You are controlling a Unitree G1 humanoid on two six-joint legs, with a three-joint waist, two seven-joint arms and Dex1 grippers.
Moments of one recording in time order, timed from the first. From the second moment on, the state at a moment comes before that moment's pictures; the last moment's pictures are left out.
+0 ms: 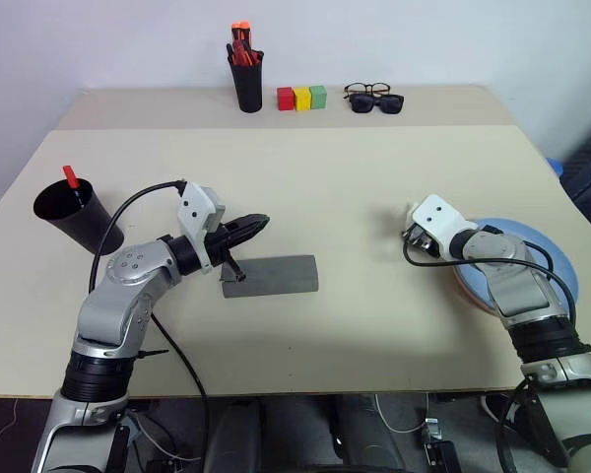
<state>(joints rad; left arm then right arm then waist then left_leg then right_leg) -0.34 0.49 0.03 -0.27 -0.43 0.49 -0.74 -0.53 -0.67 0.12 0.31 -0.19 0.29 0.56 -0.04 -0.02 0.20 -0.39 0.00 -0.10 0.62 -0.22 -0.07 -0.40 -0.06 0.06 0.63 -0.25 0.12</state>
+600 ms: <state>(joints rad) -0.29 0.53 0.12 -0.17 -0.43 0.45 -0.69 -0.01 -0.92 -0.35 -0.26 -0.06 0.53 0.72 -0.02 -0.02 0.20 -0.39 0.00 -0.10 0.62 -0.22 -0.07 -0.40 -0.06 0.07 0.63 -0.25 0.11</state>
